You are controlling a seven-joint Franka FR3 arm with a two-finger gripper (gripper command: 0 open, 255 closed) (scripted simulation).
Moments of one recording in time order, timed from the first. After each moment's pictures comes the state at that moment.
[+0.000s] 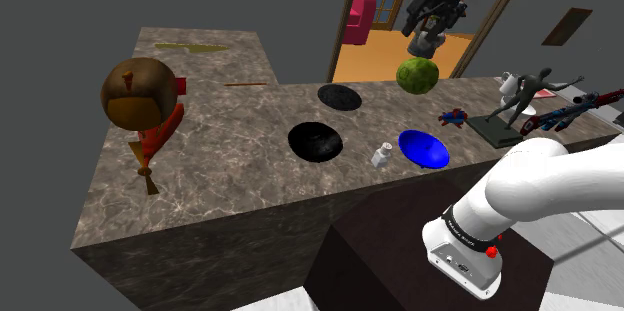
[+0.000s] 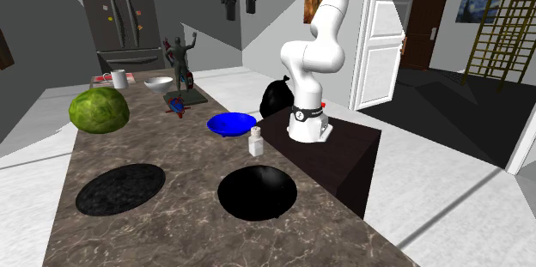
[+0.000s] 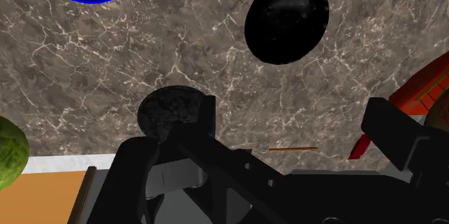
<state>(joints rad) -0.02 -0.74 -0.07 -2.27 0.10 1.72 0.17</state>
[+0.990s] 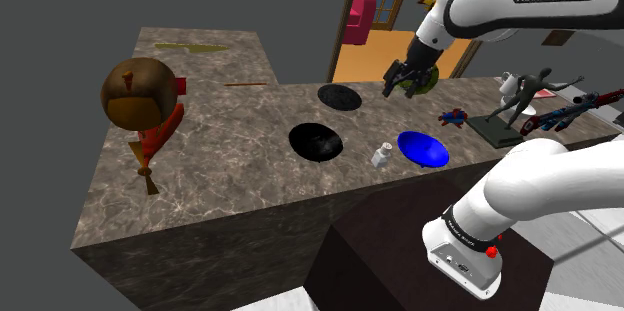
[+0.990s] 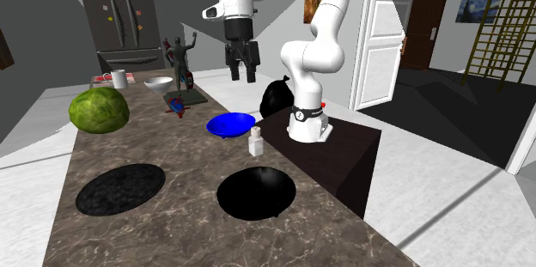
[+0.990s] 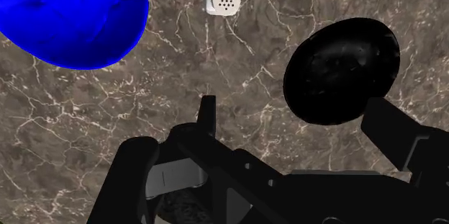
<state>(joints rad) -0.05 -0.70 -0.09 -2.64 0.09 2.00 0.16</state>
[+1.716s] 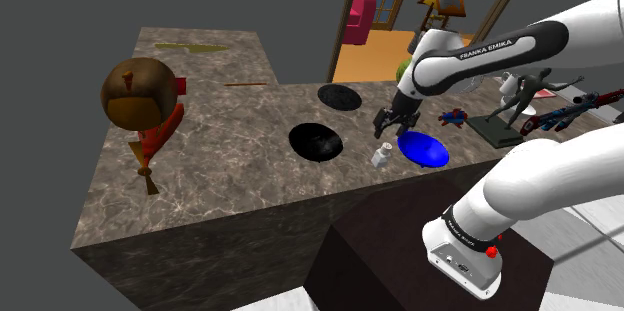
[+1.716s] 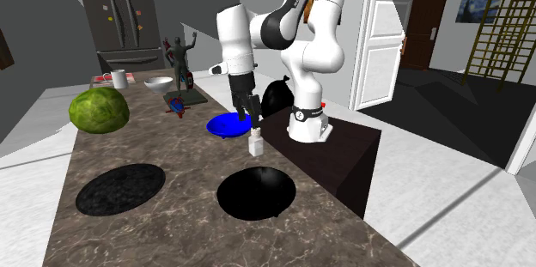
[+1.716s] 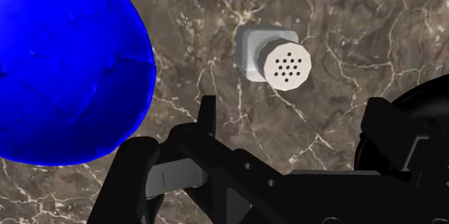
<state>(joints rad) -0.06 -0.49 -0.11 -2.87 0.10 2.32 0.13</state>
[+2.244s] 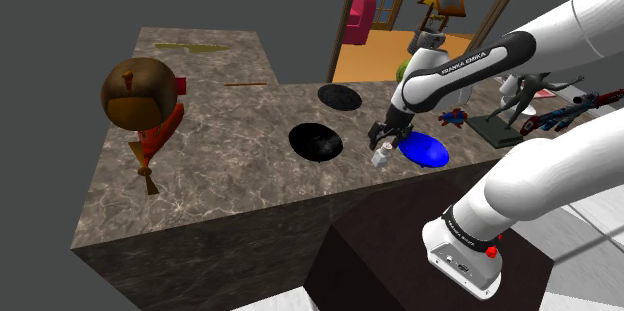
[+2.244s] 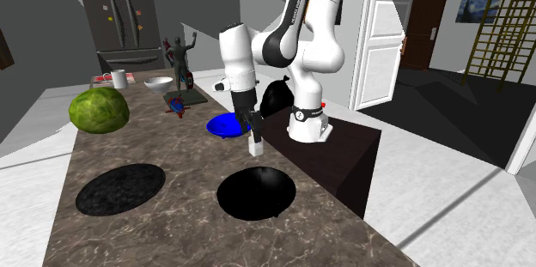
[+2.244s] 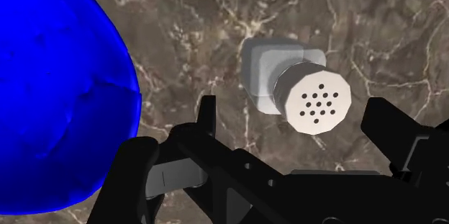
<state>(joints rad) -0.04 -0.36 -0.12 -2.91 0.14 2.49 0.11</state>
